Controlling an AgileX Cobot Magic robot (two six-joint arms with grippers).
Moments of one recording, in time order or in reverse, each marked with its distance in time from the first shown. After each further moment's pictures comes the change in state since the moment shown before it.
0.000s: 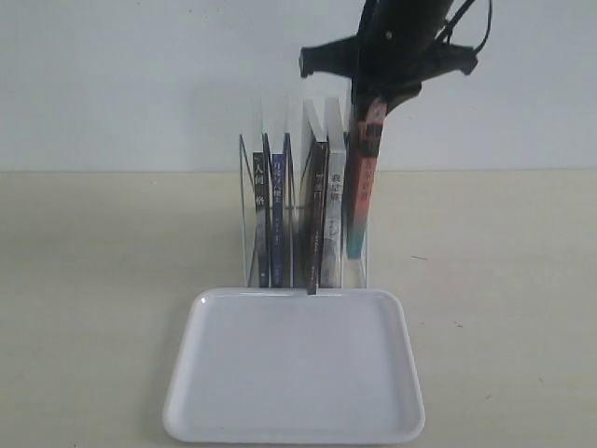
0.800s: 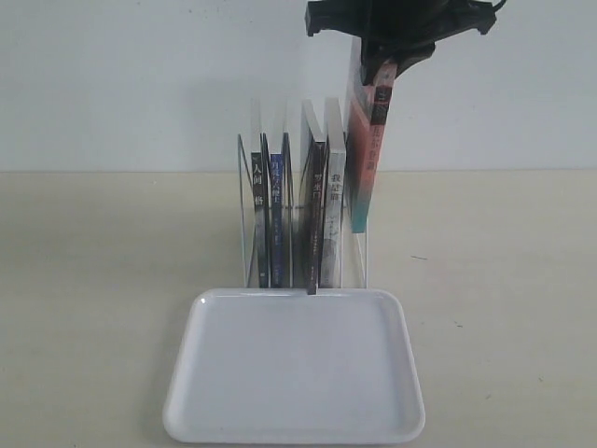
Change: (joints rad) left arm 0.000 0.000 0.000 0.000 0.000 0.000; right arm 0.000 -0.040 -0.039 -0.020 0.021 -0.016
